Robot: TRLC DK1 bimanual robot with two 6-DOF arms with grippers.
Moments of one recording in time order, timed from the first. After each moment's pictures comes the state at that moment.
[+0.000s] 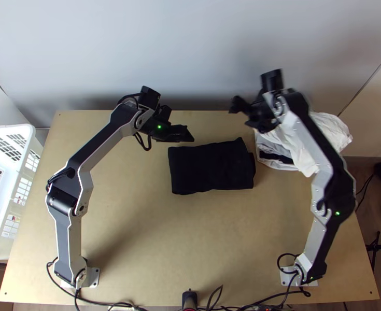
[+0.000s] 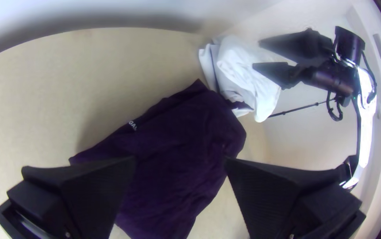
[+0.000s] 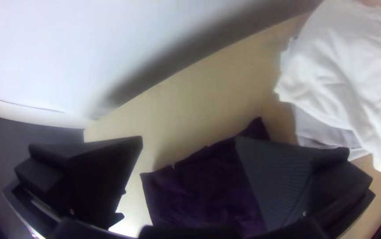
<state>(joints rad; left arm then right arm) -0.43 2.10 2.00 -0.82 0.62 -0.28 0.28 2.00 2.00 -0.88 -0.24 0.72</state>
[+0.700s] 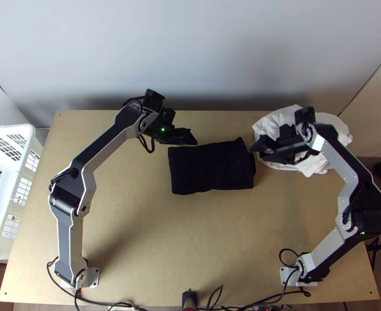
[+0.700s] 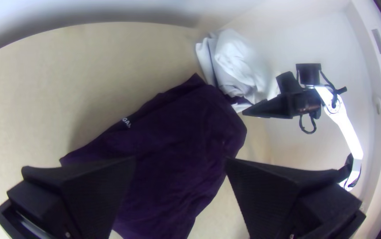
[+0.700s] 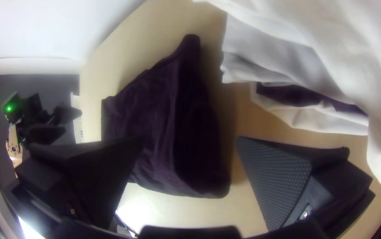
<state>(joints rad) -0.45 2.11 1.99 -0.80 0.62 -0.28 0.02 1.80 1.41 -0.83 -0.61 0.27</state>
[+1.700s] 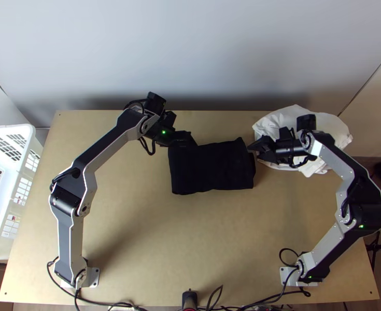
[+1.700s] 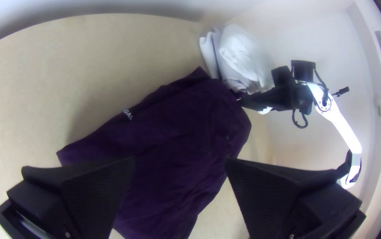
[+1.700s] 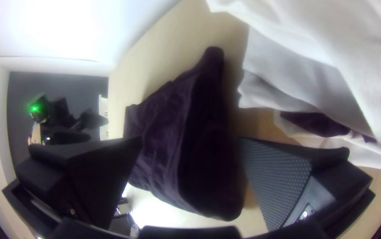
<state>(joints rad) -0.46 2.11 1.96 -0.80 0.62 -0.28 -0.02 1.85 1.32 -0.60 -0.82 0.29</state>
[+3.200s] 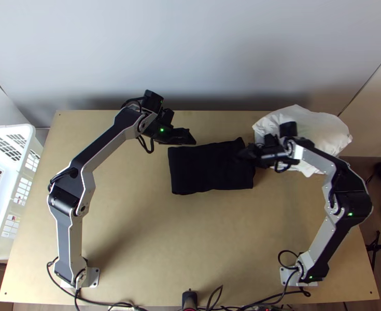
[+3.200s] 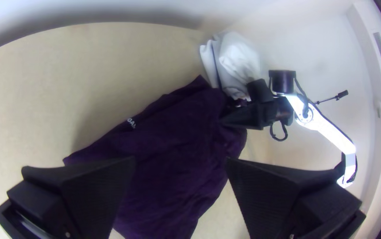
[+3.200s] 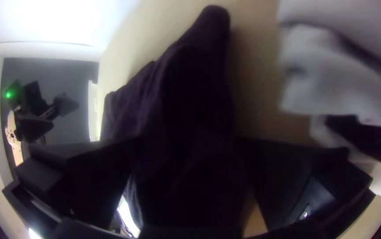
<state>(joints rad) -0.44 2.10 1.96 -0.77 0.61 -0.29 0.10 2.00 1.26 -0.45 -0.78 0.29</state>
